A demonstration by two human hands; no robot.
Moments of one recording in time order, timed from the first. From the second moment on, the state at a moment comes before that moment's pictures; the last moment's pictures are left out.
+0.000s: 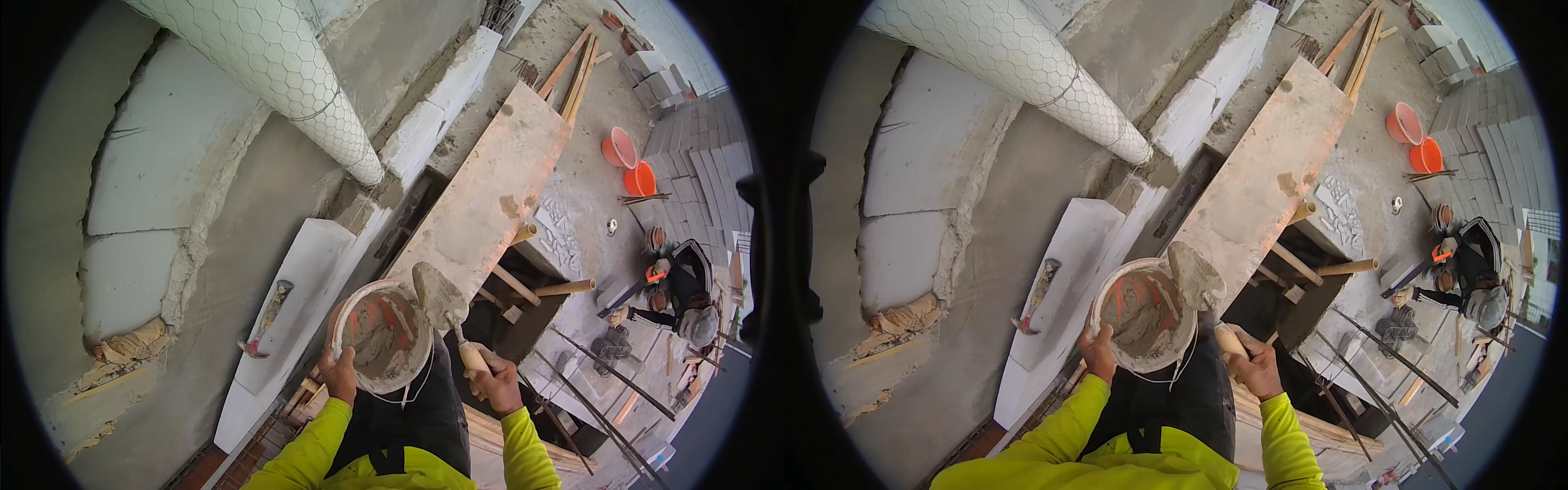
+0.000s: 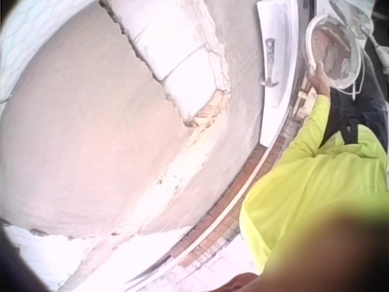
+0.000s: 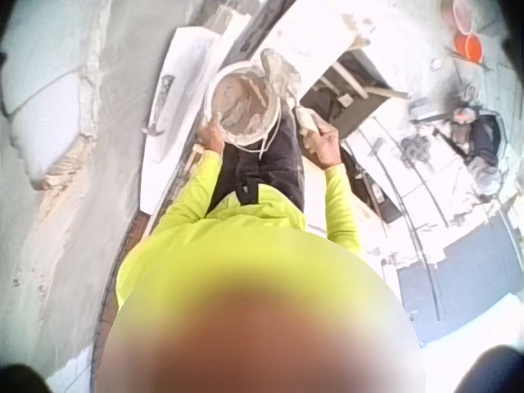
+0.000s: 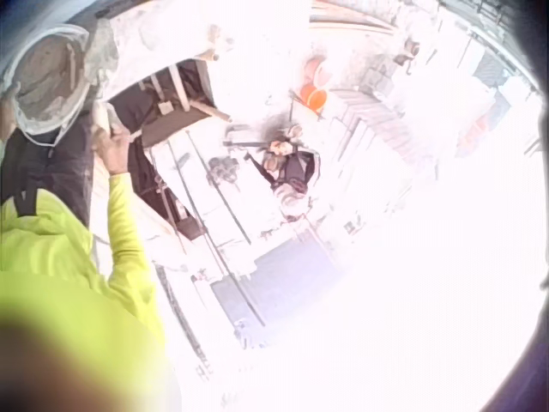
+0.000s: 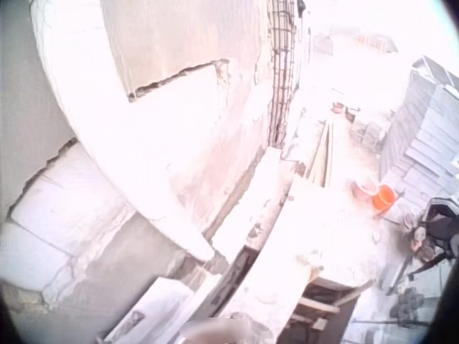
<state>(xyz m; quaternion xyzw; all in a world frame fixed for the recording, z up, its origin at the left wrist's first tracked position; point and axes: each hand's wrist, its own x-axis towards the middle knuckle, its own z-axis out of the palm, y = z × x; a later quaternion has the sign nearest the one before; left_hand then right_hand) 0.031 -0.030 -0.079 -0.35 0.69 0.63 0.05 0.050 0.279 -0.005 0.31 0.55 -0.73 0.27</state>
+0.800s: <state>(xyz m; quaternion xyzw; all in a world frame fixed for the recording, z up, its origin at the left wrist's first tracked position) 0.097 -0.042 -0.162 -0.52 0.62 0.59 0.02 -0.169 0.160 -0.307 0.06 0.79 -0.58 0.16</state>
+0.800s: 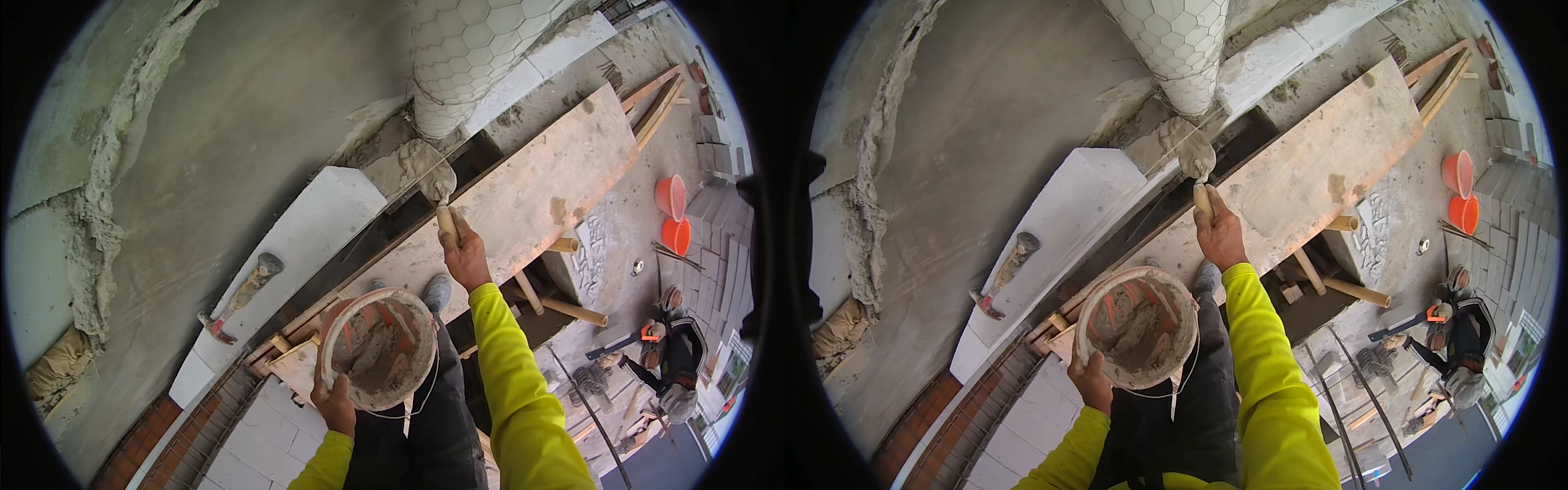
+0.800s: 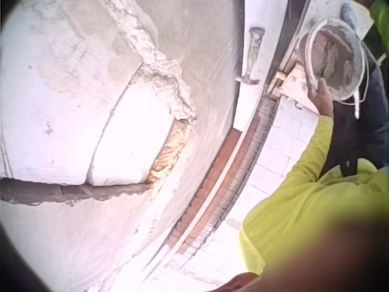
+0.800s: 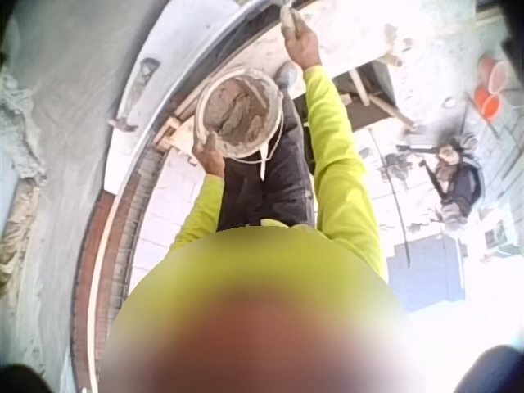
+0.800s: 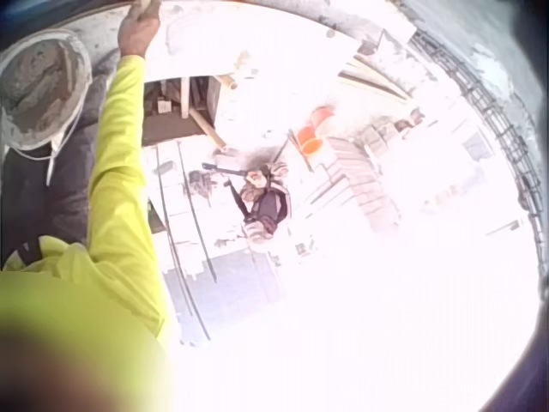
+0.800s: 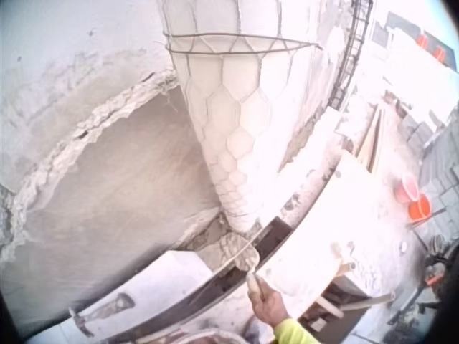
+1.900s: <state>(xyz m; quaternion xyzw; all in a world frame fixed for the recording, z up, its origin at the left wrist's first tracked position) 0.096 -0.052 -0.174 -0.53 0.62 0.57 0.04 -0.115 0.190 -0.270 0.16 0.69 -0.62 0.34</state>
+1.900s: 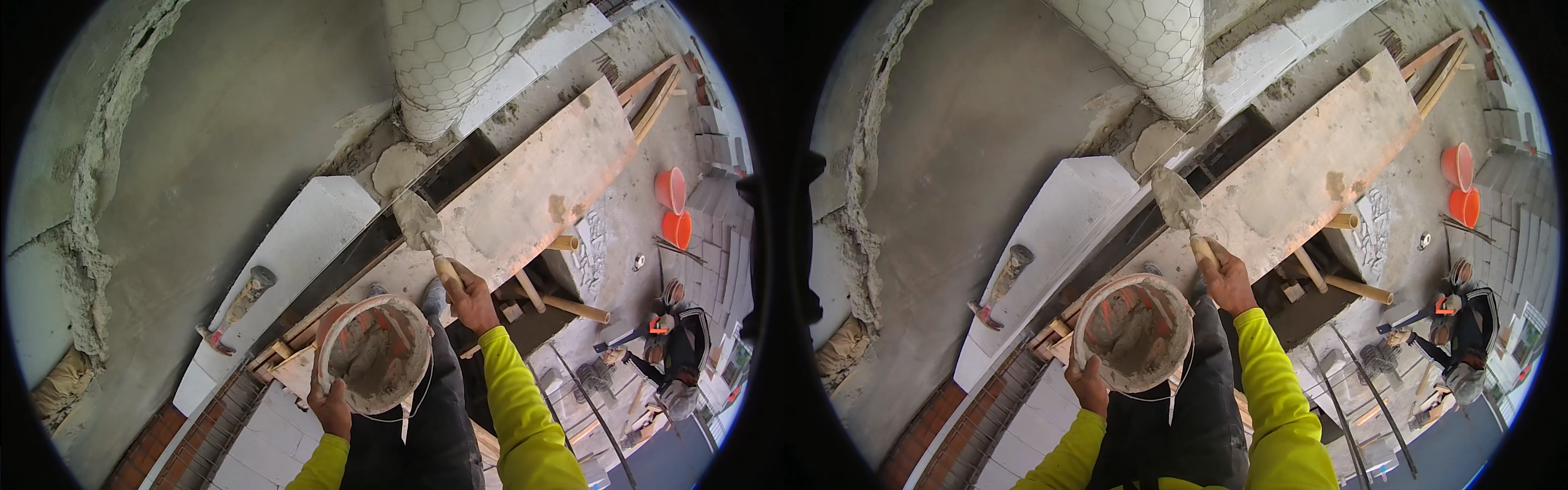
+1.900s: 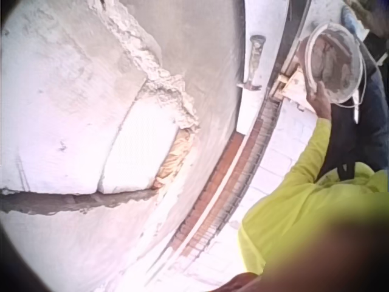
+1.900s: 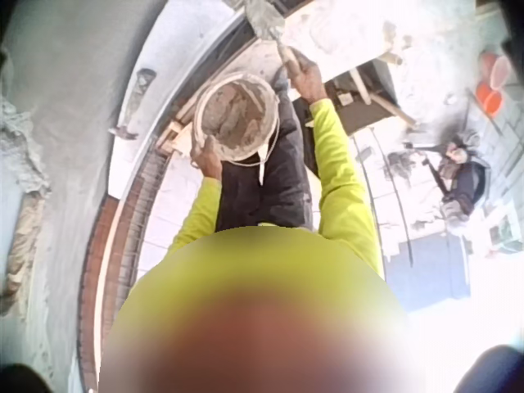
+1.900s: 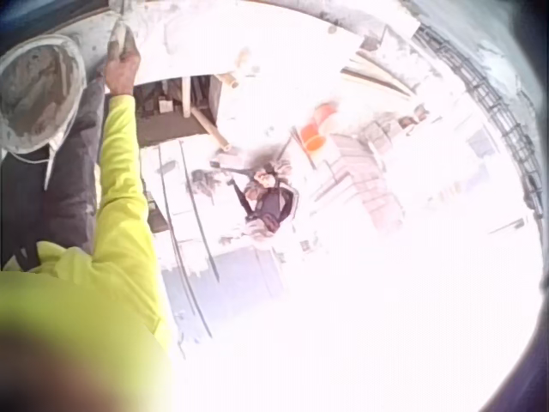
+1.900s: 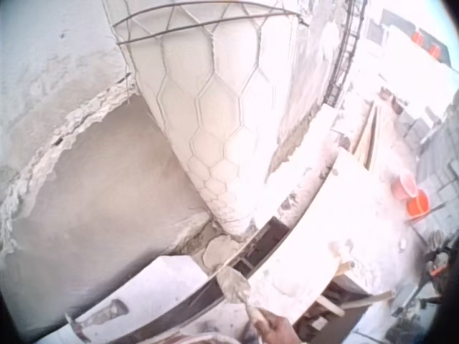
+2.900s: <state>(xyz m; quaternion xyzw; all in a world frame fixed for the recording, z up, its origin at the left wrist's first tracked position) 0.086 -0.070 -0.193 -0.51 0.65 0.56 0.07 -0.028 0.193 -0.216 0.02 0.80 -0.58 0.16</state>
